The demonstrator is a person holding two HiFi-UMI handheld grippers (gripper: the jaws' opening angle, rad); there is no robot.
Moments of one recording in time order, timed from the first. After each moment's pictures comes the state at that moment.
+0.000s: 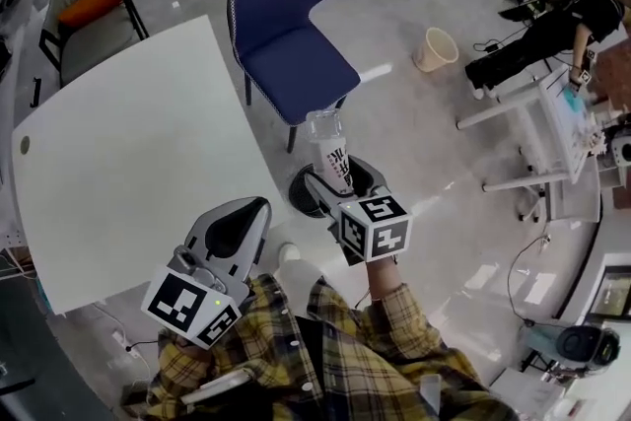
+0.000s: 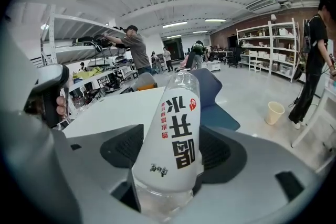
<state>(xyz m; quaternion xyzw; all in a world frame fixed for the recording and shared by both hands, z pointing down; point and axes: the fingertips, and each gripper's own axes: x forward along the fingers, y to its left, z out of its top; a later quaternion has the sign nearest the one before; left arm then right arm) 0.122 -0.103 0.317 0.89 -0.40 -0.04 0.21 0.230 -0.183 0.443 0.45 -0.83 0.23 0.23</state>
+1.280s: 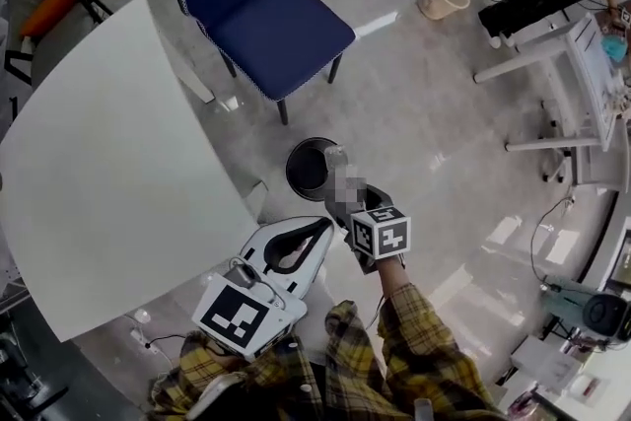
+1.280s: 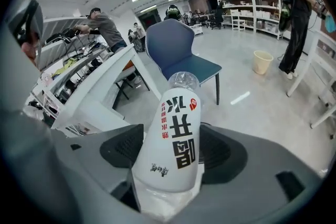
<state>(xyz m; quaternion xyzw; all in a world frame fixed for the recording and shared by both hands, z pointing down) 0.289 -0.143 0.435 0.92 -0.28 0.04 0.27 0.365 -0.159 0.680 0.45 -0.74 0.39 0.31</state>
